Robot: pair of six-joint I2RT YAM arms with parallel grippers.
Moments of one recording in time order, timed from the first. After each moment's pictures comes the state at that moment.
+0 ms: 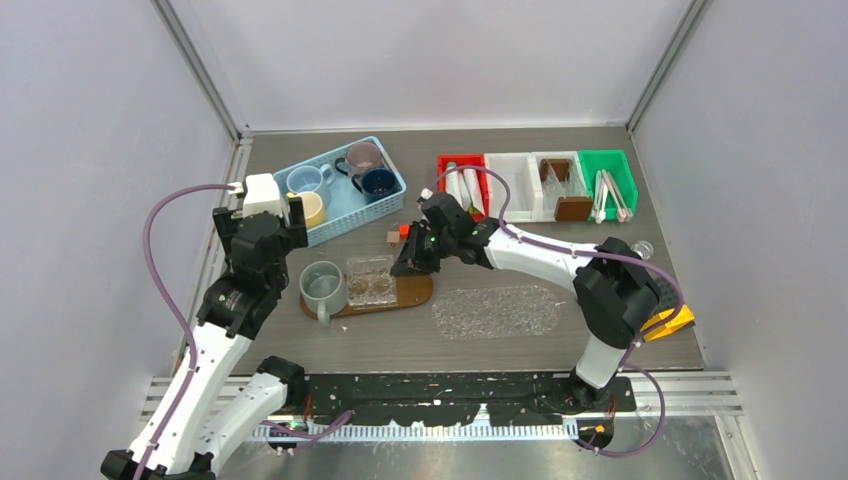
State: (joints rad) left arm -0.35 0.73 0.88 -0.46 -0.68 -0.03; right arm 0.81 1.73 1.18 -0.21 -0.35 0.97
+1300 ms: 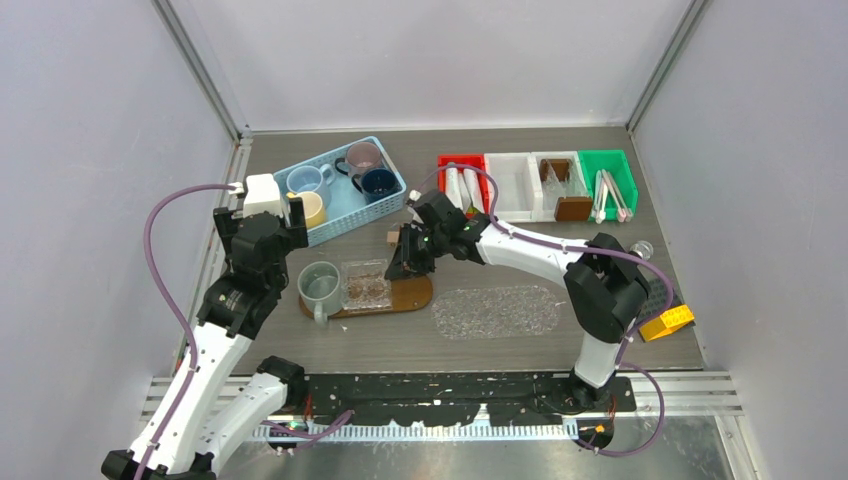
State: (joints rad) left arm -0.35 0.73 0.88 -0.46 -0.67 -0.03; right arm 0.83 1.79 1.25 -0.26 -0.41 0.91
